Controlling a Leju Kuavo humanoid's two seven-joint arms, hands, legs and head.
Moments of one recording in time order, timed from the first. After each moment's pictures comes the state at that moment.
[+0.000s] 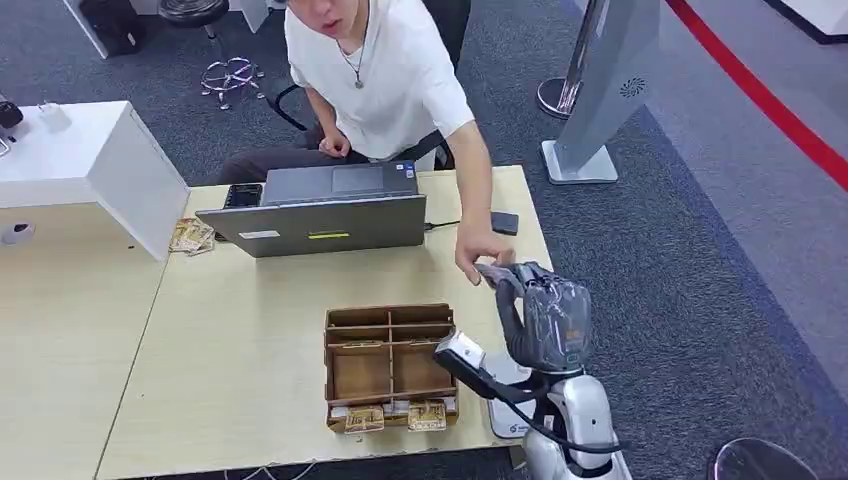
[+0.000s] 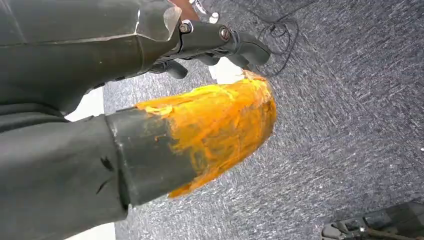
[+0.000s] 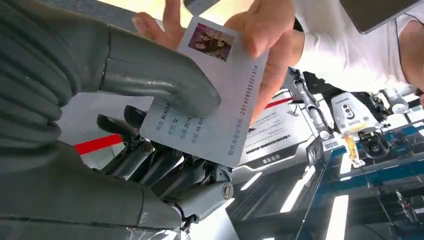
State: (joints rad) left arm -0.04 -0.22 0.92 -0.22 -1.57 0.23 -0.04; right arm 0.00 0.16 0.20 -1.61 1.37 -0.69 -0.16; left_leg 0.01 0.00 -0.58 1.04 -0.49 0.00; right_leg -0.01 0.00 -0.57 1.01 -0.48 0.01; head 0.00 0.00
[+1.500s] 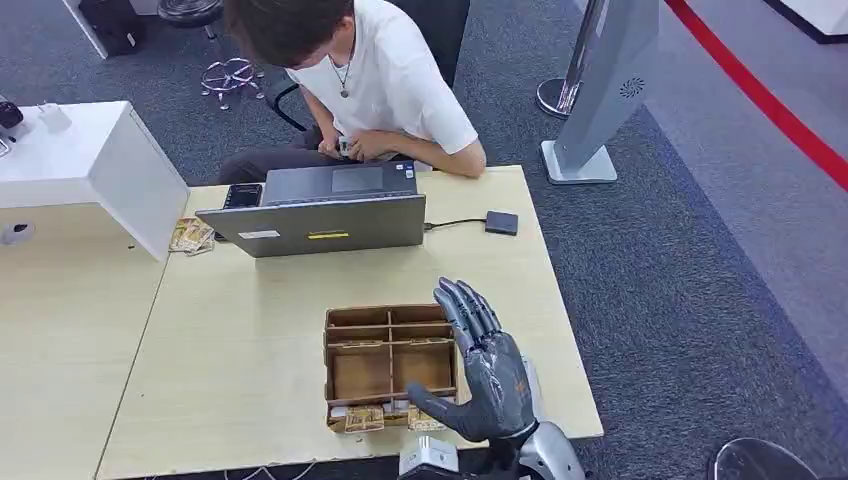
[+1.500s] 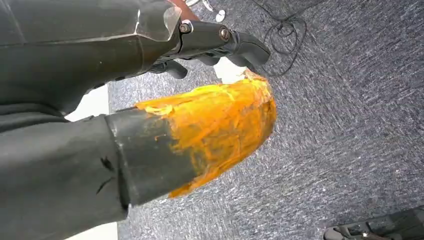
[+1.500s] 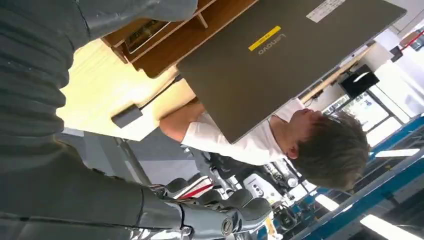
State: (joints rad) left arm -0.04 -0.22 0.92 -0.22 -1.54 0.25 -0.02; right arm 0.11 0.03 0.52 -1.70 0.98 -0.61 -0.31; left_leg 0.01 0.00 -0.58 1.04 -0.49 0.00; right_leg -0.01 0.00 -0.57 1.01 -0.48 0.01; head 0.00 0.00
